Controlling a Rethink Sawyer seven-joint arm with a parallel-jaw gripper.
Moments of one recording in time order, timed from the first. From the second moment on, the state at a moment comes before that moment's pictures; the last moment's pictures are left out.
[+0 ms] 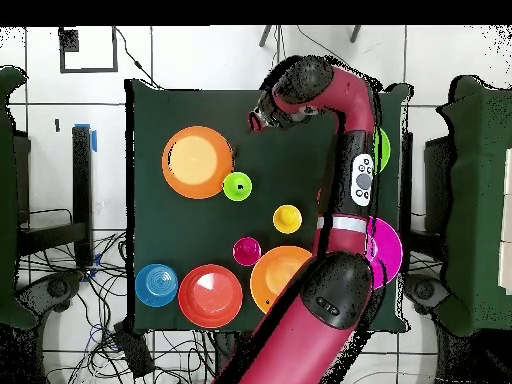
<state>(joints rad) -0.62 0.09 1.25 0.48 -0.95 1.65 0.97</state>
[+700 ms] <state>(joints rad) -0.62 -0.01 1.11 0.66 -0.82 1.49 0.97</state>
